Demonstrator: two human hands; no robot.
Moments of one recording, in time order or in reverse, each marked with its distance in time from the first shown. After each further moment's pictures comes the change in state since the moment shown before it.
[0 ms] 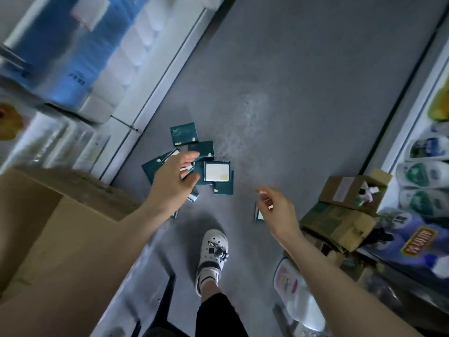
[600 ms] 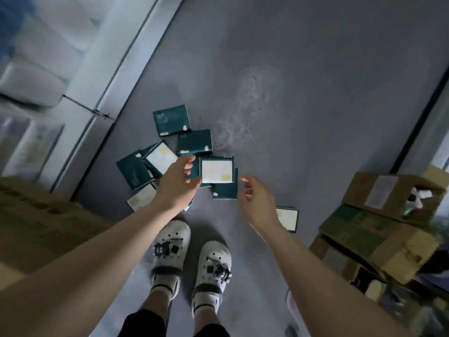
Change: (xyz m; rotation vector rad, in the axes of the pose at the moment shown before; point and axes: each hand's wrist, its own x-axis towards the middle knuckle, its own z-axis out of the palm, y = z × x) left_hand 0.099 -0.132 0.084 0.038 -0.114 -0.286; right_hand 0.108 0.038 0.125 0.079 -0.112 0.158
